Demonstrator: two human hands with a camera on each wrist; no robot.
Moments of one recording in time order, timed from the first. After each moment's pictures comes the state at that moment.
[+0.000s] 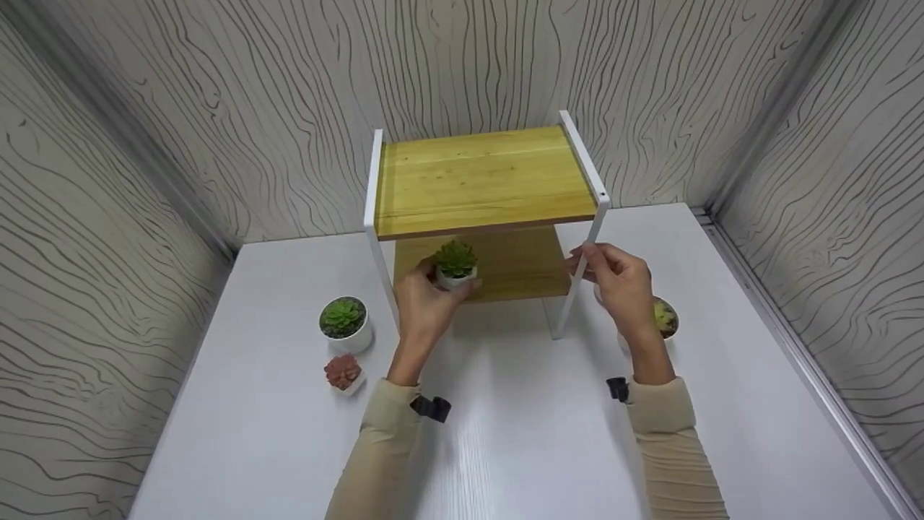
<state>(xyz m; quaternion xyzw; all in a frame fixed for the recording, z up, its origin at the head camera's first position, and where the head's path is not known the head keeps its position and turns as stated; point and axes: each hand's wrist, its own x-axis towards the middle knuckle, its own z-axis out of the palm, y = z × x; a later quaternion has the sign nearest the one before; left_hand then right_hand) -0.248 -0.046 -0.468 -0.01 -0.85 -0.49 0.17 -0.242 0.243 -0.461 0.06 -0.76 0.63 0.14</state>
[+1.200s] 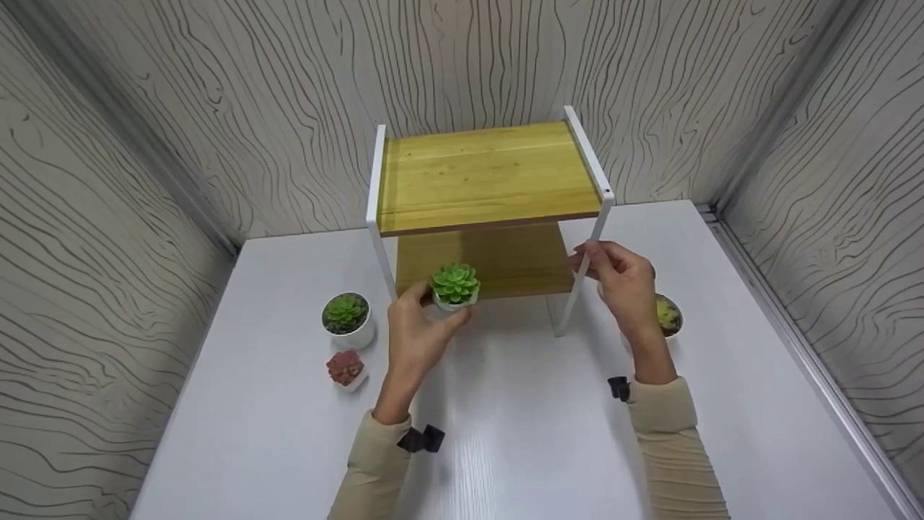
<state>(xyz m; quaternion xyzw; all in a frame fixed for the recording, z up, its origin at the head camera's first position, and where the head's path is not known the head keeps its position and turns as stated) -0.199 -0.058 -0.458 -0.02 -0.84 -0.51 0.17 -0.240 0.242 -0.461 0.05 -0.75 0.64 0.14</state>
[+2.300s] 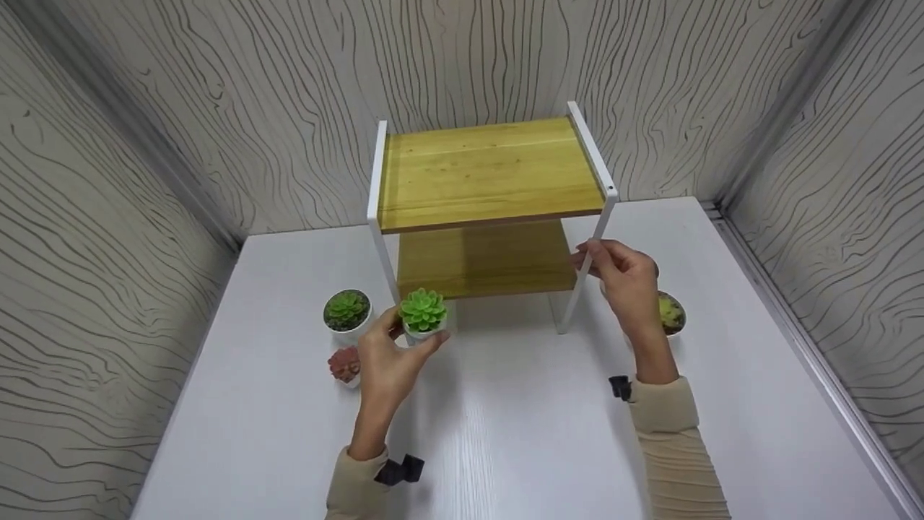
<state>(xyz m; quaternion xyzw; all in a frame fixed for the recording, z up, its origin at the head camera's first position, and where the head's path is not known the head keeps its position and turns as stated) -0.166 -0.095 -0.489 0.01 -0.83 -0.53 0.18 -0.241 0.241 -0.464 0.05 -0.75 0.65 0.15</state>
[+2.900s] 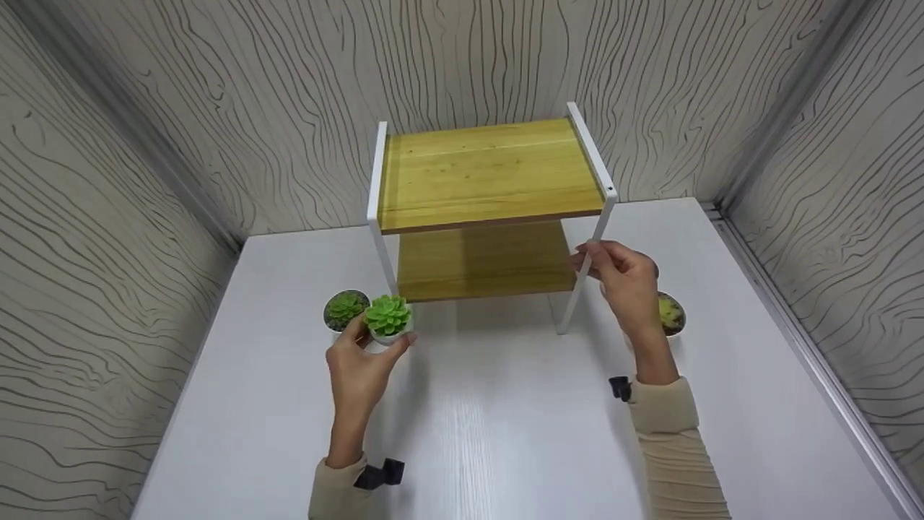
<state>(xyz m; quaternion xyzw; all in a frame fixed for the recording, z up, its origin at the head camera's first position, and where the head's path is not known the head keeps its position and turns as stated) -0.161 -0.129 -0.496 0.09 -0.83 -0.51 0.19 -0.243 0.242 -0.466 0.07 -0.73 0.66 0.15</state>
